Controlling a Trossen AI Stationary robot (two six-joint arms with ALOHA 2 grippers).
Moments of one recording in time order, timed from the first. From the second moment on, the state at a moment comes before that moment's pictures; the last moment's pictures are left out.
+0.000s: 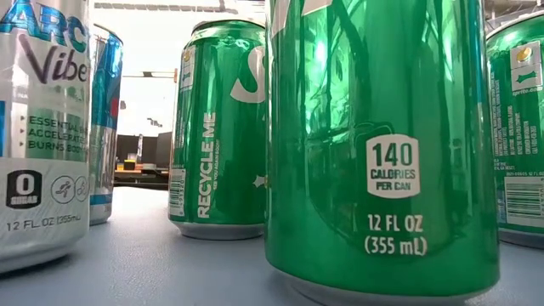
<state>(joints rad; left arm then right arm) -0.83 1.69 1.29 -0.45 -0.57 -0.86 -0.51 1.48 1.99 -1.31 -0.03 -0.06</state>
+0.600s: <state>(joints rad) -0.83 1.70 1.42 -0.69 -0.61 -0.86 -0.51 1.48 1.99 -1.31 -0.03 -0.08</state>
